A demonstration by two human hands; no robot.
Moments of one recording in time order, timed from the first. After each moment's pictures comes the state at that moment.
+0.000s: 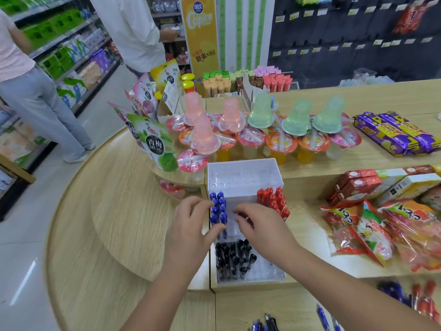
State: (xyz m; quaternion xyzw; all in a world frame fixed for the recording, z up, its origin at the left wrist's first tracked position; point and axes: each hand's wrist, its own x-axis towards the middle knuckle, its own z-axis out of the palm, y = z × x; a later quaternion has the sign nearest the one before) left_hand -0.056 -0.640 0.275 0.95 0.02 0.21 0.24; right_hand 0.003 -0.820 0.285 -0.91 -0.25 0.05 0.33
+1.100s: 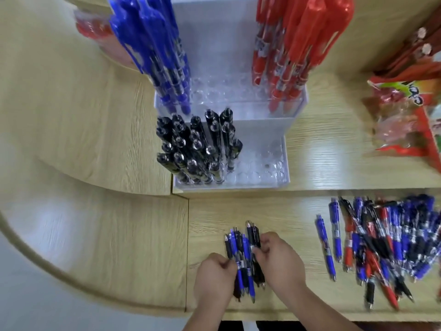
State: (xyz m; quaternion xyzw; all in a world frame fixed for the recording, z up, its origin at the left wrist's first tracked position) left_hand -0.224 -0.785 -0.021 0.79 0.42 -0.27 0.36; right_hand -0.169 -0.922 -0.029 -0.93 0.04 0.29 0.23
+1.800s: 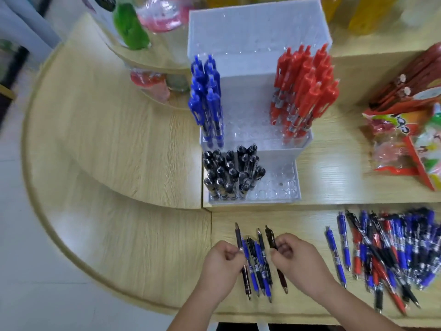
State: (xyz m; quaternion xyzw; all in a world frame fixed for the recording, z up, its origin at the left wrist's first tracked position) left_hand -0.198 -0.731 0.063 0.72 0.35 -0.24 0.55; right_hand -0.142 -0.916 0.057 -0.88 0.02 0.33 0.35
